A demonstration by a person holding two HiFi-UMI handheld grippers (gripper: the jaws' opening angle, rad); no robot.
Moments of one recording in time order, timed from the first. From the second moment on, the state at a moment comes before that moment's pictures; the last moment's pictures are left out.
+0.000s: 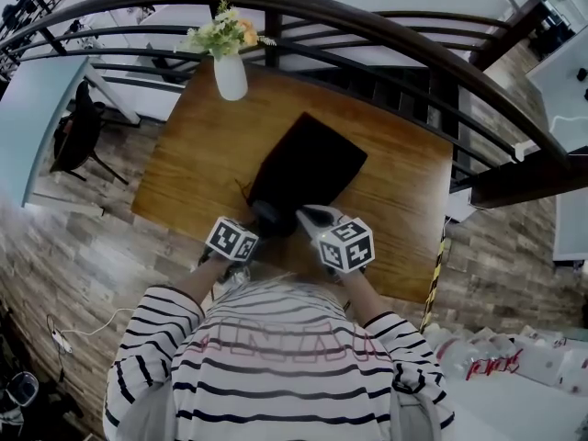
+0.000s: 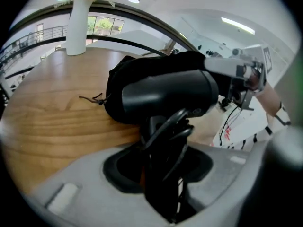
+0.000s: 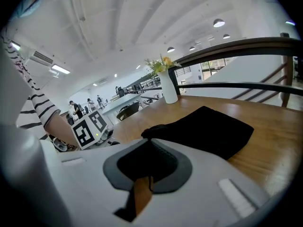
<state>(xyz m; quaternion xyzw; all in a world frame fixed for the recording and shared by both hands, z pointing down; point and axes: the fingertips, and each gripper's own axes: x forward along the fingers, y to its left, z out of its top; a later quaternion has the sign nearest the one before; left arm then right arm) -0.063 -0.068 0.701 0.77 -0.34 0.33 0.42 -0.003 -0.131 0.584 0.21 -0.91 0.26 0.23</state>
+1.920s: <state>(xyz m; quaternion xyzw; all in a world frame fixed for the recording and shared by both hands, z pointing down) 0.071 -0.247 0.692 0.78 -0.36 0.26 0.44 0.061 -0.141 0.585 0.17 -0.91 0.34 0.14</state>
